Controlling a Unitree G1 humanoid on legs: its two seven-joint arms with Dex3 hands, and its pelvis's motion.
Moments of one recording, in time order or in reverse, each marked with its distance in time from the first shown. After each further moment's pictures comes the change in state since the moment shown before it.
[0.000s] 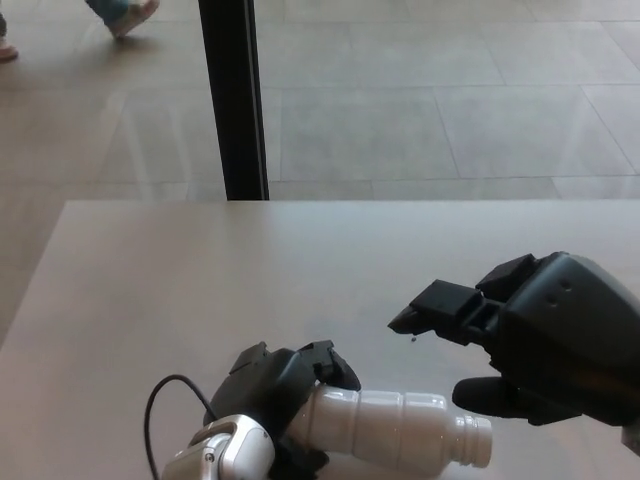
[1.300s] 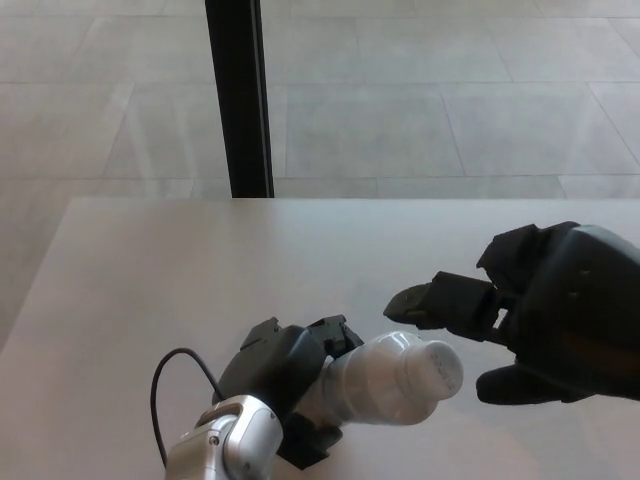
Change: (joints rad) left_arm -0.034 -0.006 0.004 -0.053 -0.007 -0.001 0.008; right_arm -0.105 -0.048 -0.108 0.075 0.074 -0.277 0.055
